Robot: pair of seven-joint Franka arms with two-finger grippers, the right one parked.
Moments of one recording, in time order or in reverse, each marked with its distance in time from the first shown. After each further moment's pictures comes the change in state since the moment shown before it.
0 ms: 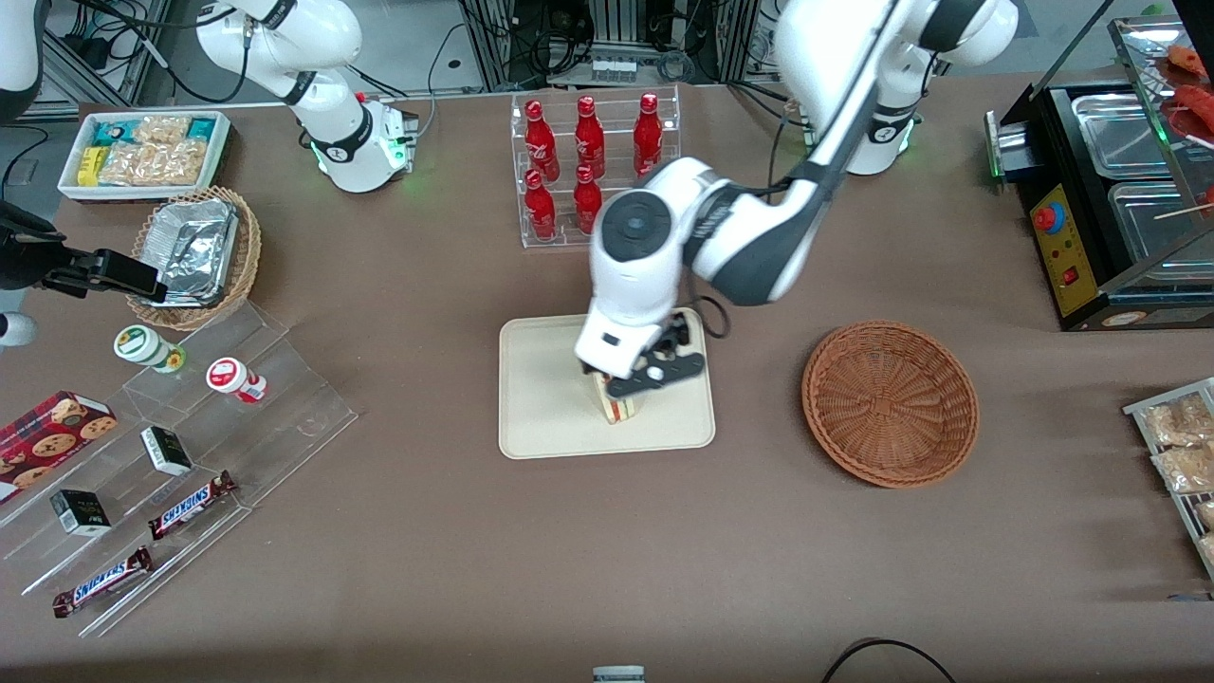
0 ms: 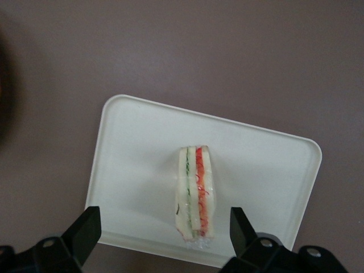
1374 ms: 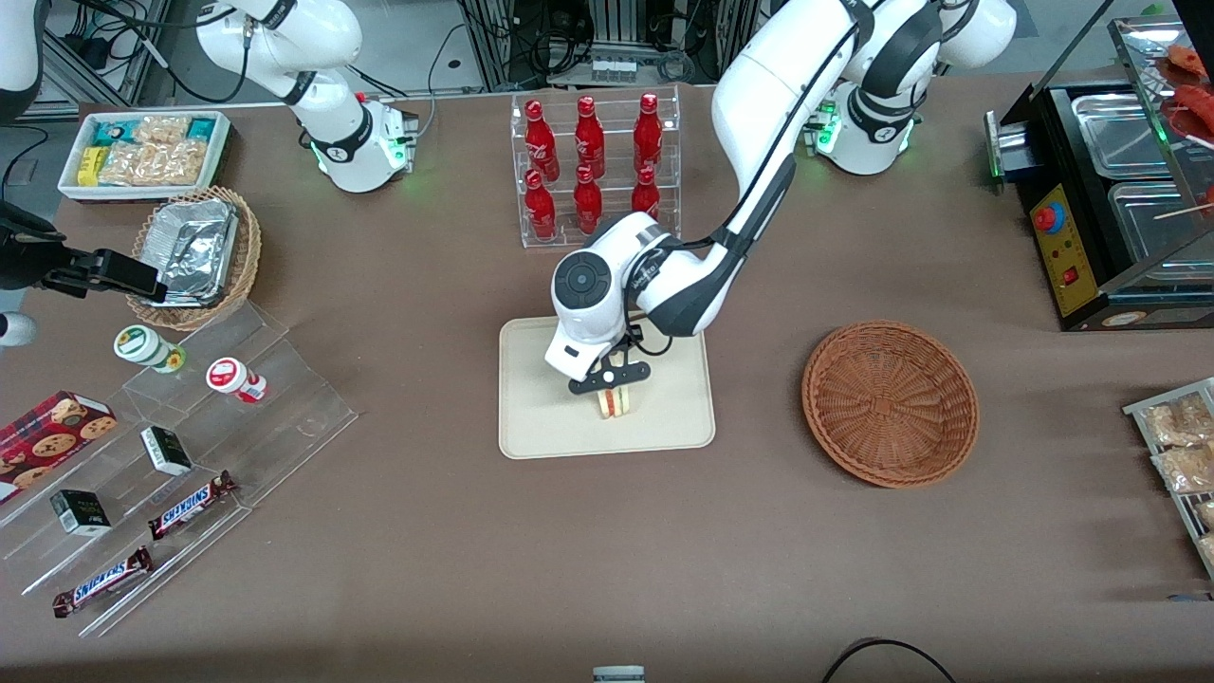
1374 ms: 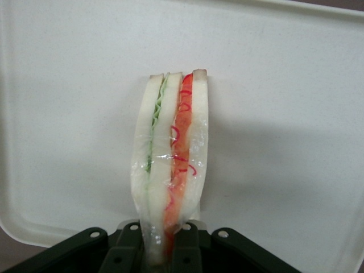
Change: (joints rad) arm -0.119 0.233 -0.030 -0.038 -0.035 0.149 -0.060
